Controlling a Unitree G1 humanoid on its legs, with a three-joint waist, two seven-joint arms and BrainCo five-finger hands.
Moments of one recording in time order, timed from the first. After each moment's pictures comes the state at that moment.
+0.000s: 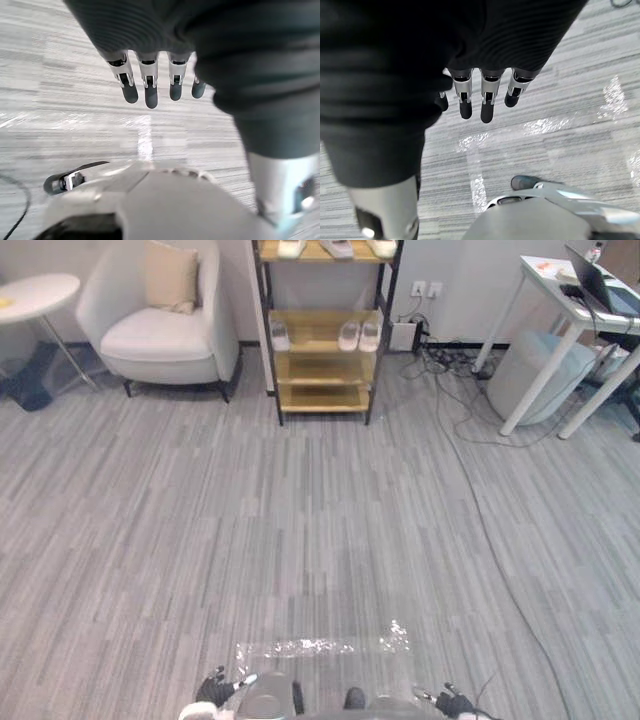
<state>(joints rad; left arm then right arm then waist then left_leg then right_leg) 0.09 0.16 -0.01 1.07 -0.09 -0.10 0.08 0.08 -0.15 -0.07 1.12 0.12 -0.06 -0.06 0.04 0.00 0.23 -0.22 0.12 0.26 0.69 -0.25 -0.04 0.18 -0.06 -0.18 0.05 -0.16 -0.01</state>
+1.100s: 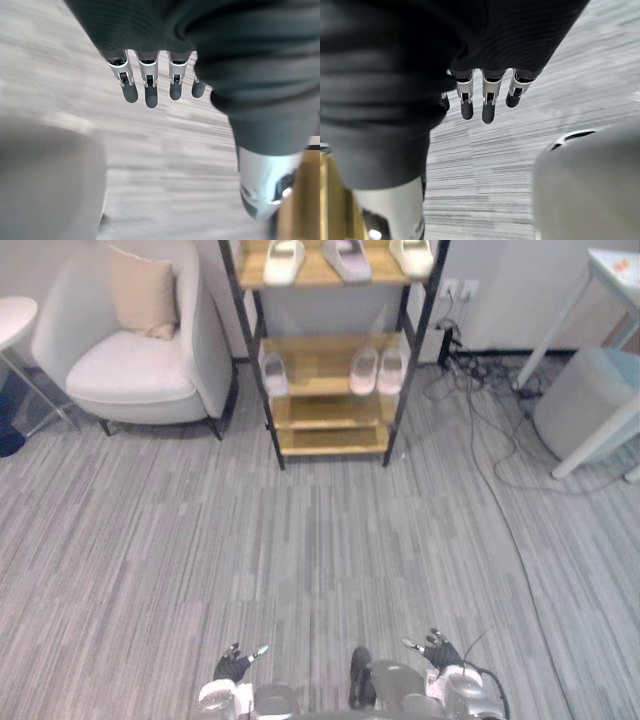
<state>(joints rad) 0.03 0.04 0.11 0.99 -0.06 -0.10 0.08 0.00 -0.10 -0.07 1.01 0.12 -0.07 -0.06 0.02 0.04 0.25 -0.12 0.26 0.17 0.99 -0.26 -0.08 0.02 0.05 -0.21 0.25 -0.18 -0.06</state>
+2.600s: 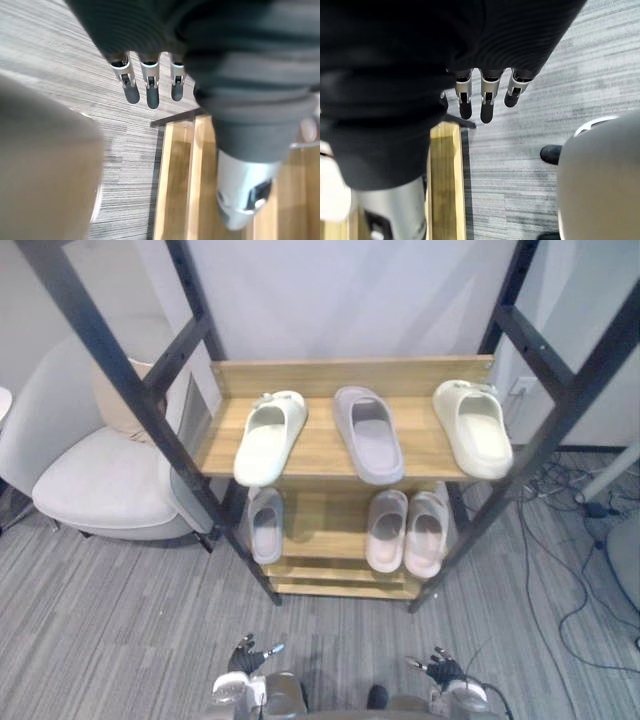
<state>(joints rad) 0.01 0.06 0.03 1.03 -0.07 -0.10 0.08 0.01 -0.10 -0.07 1.08 0.09 -0.07 -0.06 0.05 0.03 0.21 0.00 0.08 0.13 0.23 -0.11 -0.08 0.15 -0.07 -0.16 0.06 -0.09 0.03</state>
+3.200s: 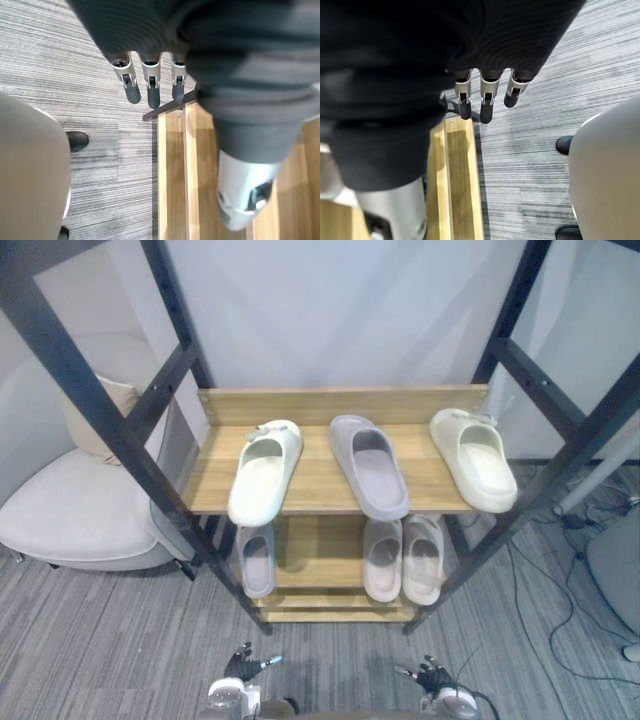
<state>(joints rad) 0.01 0.09 -0.02 1.09 -0.06 -0.10 0.08 0.08 -0.09 0.00 0.97 0.09 -0.07 -0.07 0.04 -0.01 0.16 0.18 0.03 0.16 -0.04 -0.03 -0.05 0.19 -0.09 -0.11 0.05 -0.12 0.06</state>
